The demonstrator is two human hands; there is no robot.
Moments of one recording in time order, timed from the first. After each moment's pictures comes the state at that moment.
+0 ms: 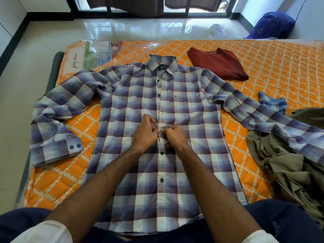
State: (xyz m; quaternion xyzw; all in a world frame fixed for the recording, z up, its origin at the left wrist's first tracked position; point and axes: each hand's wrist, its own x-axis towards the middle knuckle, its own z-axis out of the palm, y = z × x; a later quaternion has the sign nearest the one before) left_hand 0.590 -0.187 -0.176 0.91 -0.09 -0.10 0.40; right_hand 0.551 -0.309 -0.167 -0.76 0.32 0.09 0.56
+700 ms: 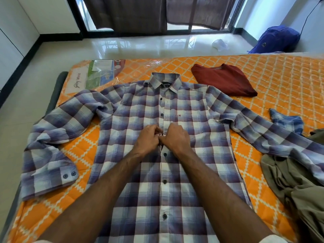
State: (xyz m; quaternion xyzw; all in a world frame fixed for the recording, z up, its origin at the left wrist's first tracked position) left_hand 0.665 -0.207 -0.181 0.91 -0.13 -0.13 0.37; right_hand 0.636 -0.329 -0.165 -0.95 0.17 0.04 0.24
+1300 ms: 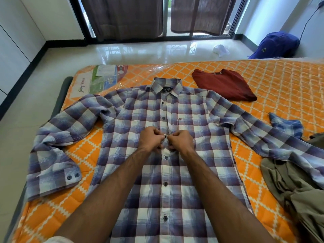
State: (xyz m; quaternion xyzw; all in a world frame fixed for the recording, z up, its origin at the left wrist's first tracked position) left_hand 0.664 -0.218 -0.160 0.85 0.03 -0.18 0.50; right_hand 0.626 -0.342 -0.165 -0.80 0.29 0.05 0.52
